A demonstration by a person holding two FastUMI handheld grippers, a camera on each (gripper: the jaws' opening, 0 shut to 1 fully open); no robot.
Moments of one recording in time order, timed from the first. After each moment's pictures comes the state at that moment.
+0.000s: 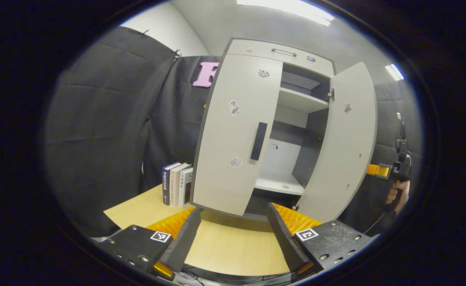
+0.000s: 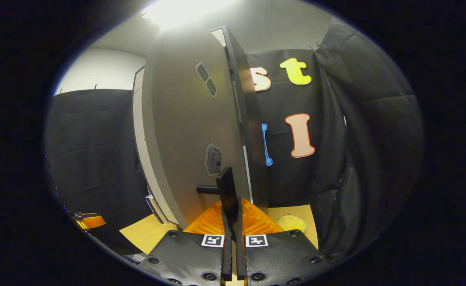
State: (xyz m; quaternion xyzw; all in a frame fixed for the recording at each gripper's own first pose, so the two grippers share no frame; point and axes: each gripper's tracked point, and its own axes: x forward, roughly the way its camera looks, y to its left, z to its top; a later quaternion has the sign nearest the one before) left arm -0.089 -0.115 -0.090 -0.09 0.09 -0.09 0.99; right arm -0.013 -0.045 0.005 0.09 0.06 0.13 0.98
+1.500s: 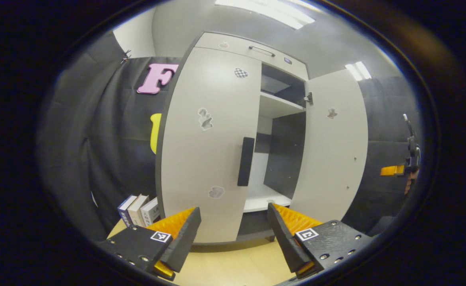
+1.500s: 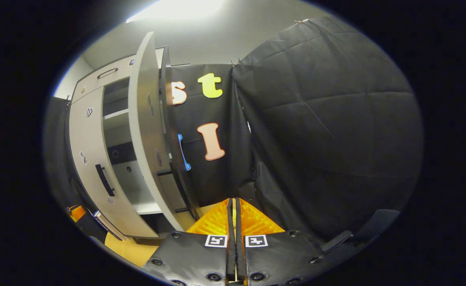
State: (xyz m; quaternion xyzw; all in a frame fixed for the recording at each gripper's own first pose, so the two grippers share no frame) left arm 0.093 -0.113 -0.053 -0.06 0.02 -0.31 0.95; right arm -0.135 -0.119 -0.008 0.13 0.06 -0.21 0.97
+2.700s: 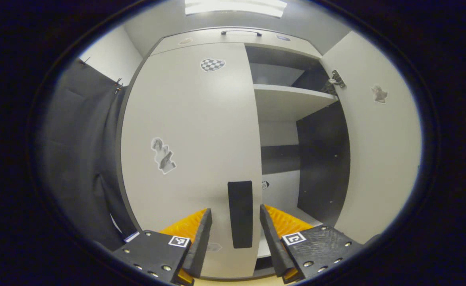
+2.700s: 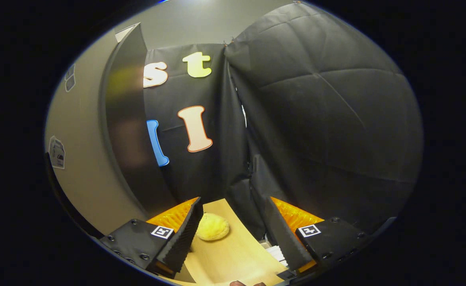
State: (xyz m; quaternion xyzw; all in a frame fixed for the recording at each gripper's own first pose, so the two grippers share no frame) left arm 0.232 -0.239 0.010 0.02 -0.04 -0.19 0.98; right arm 0.023 -0.233 -0.075 0.13 0.11 -0.20 0.97
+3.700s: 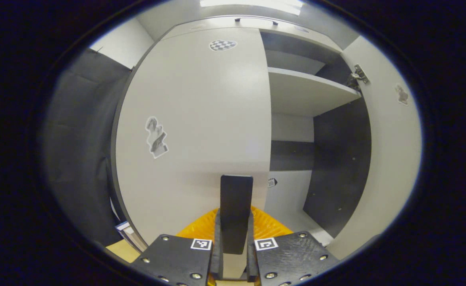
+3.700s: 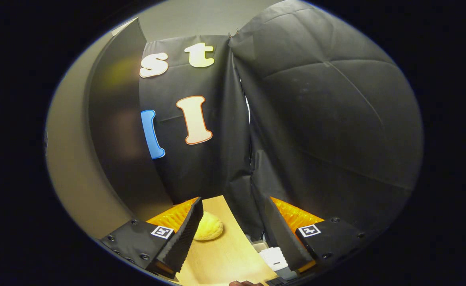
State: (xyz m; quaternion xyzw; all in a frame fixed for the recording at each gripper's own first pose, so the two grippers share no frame) left arm 0.259 -0.253 -0.005 -0.01 0.00 -0.13 0.99; right arm 0.051 -0.270 -0.107 0.12 0.13 -0.17 0.97
